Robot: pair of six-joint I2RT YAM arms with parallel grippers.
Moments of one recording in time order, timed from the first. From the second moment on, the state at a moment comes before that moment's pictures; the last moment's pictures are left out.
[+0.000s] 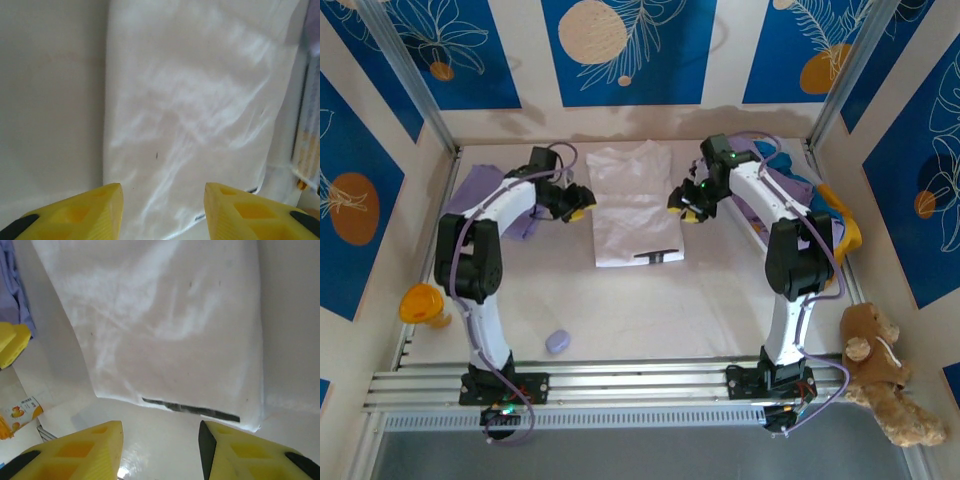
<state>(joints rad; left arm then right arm) -0.26 1.90 1.36 -0.57 0.53 -0.62 0.29 1.92 1.53 -0.93 -0.53 0.56</state>
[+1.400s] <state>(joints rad) -0.51 1.57 0.72 -0.28 0.48 -0.70 0.59 1.69 0.91 -0.64 -0.44 0.72</state>
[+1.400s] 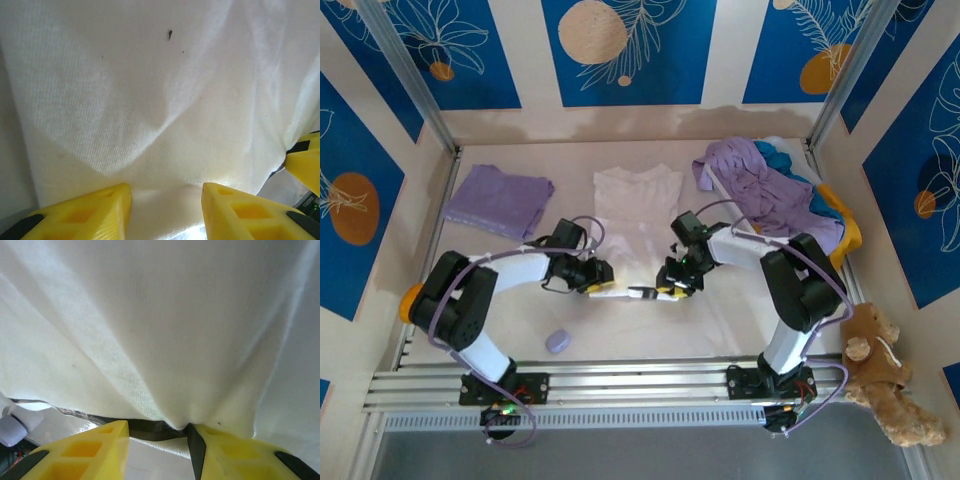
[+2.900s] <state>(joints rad) -0.72 1.14 0.52 -0.63 0.31 -0.91 0.75 1.10 0.51 -0.75 -0.32 1.01</state>
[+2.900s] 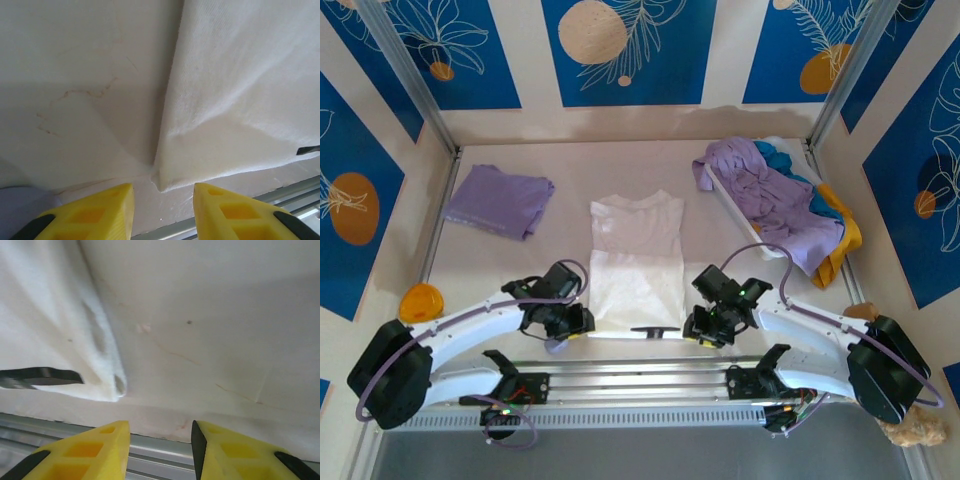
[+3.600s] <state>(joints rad) -0.74 1.27 0.53 -0.56 0.31 -0.91 0.71 1.25 0.51 -0.60 -0.41 0.98</state>
